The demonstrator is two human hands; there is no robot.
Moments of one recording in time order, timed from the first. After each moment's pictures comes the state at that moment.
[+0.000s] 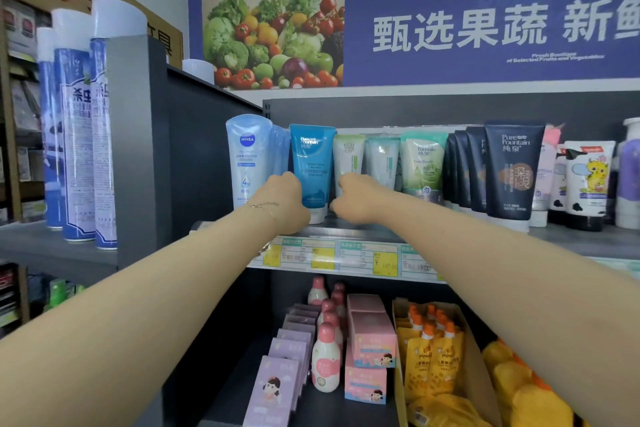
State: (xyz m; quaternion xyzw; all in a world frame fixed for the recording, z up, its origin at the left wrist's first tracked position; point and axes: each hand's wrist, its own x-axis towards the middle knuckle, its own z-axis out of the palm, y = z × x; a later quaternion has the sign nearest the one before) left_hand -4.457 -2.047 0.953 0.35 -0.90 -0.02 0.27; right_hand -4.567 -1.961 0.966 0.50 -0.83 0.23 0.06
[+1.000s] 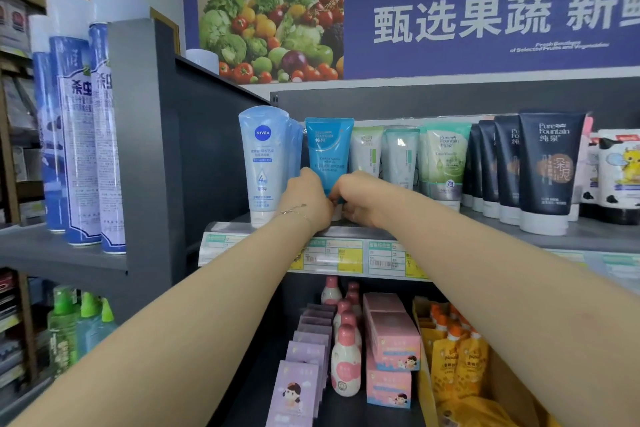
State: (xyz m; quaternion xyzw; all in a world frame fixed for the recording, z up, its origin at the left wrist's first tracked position) left_hand -4.487 -2.069 0.941 0.33 -0.85 -0.18 0.37; right_hand -4.557 -2.009 0.959 0.34 -0.69 0.60 -0.21
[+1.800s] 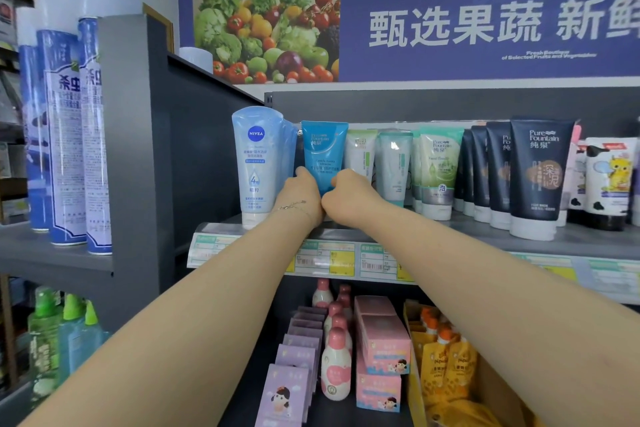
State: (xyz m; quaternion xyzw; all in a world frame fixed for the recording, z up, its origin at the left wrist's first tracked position) left_hand -4.502 -2.075 0.947 0.36 -0.86 -0.13 0.33; right_hand -4.548 -1.999 0.955 0.45 -0.80 0.39 0.04
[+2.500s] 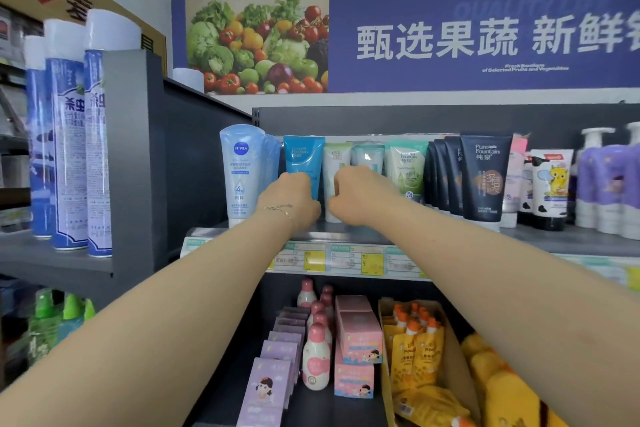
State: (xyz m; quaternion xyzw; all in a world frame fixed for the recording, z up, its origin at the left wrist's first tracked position) left_hand -4.479 -2.042 0.958 0.30 -0.89 -0.02 0.33; right_hand -4.545 -1.930 0.977 0.46 -0.84 0.17 0.22
